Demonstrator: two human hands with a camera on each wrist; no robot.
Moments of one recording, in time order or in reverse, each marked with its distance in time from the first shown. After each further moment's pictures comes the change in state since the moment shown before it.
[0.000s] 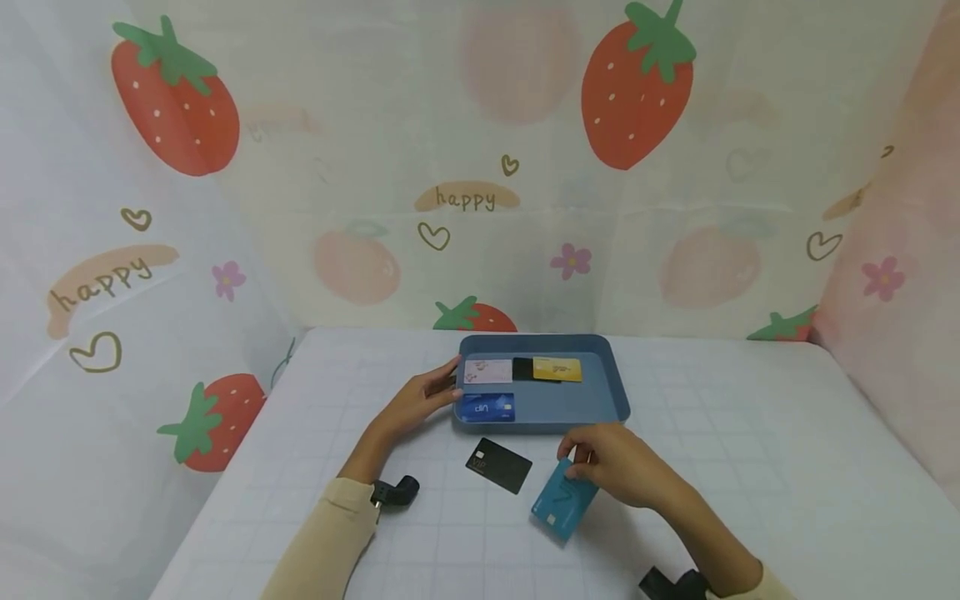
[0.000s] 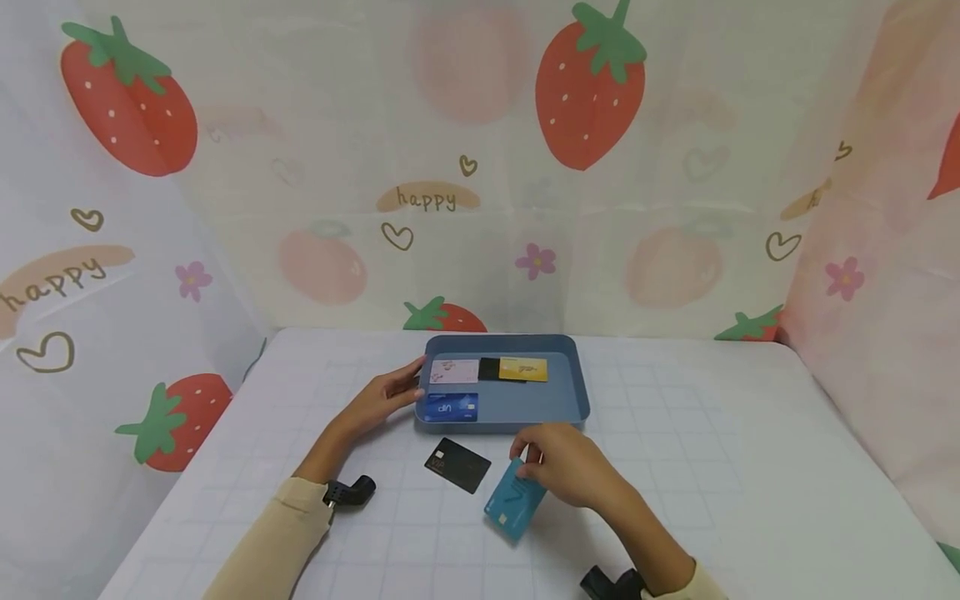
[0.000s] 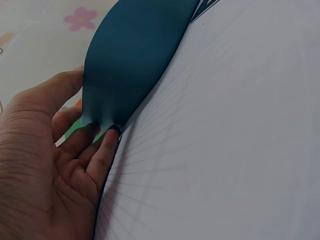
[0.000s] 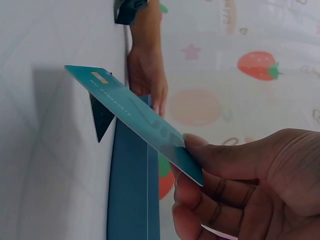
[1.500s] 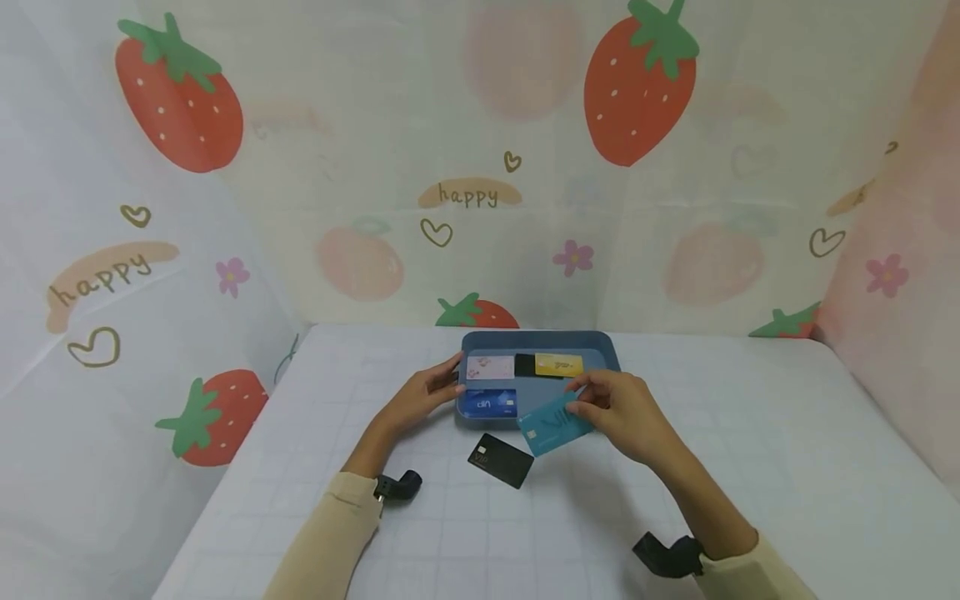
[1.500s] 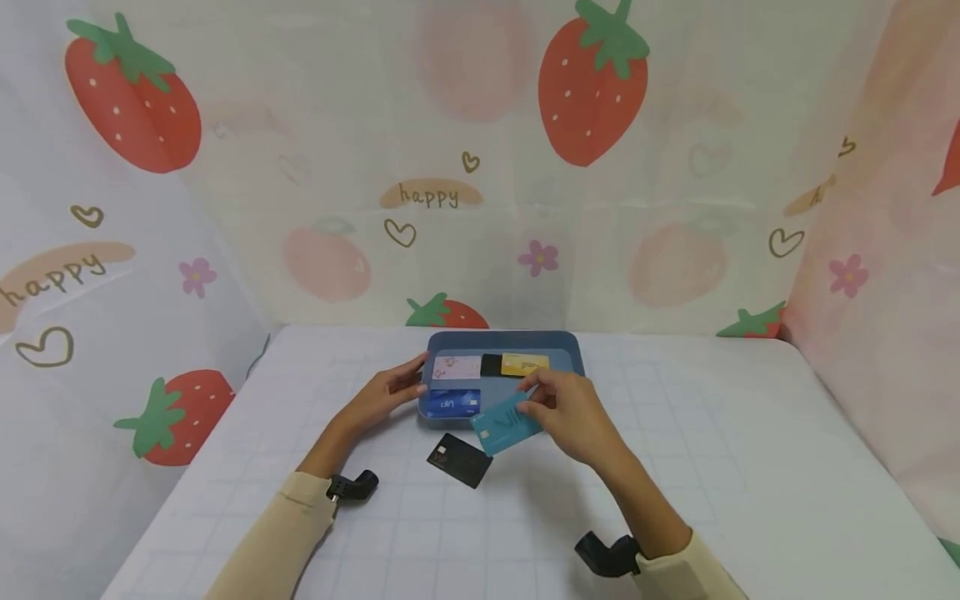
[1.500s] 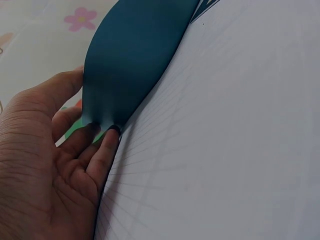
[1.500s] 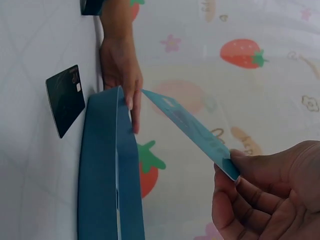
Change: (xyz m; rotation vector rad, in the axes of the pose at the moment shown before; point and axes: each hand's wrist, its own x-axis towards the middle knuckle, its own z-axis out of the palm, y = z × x) left_hand 0.001 -0.002 0.000 0.021 -0.002 0.008; right_hand 0.017 -0.006 -0.022 0.151 0.348 -0.026
